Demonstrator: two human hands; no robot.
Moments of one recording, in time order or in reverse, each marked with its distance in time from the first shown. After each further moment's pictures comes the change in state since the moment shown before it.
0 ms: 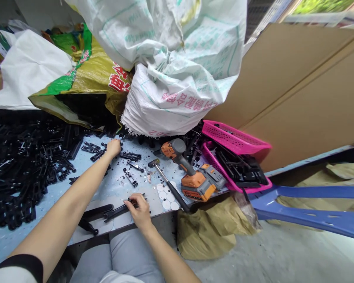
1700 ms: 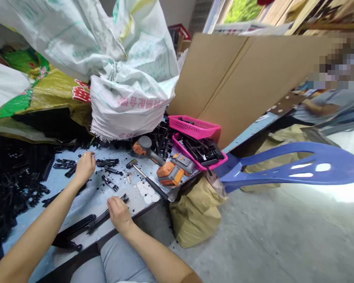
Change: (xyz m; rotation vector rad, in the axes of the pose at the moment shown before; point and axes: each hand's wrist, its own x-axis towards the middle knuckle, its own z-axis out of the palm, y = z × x) left_hand -0.080 0.017 -0.037 -0.130 0.366 0.233; right_hand -0.005 0.002 0.013 -0.342 0.063 -0.288
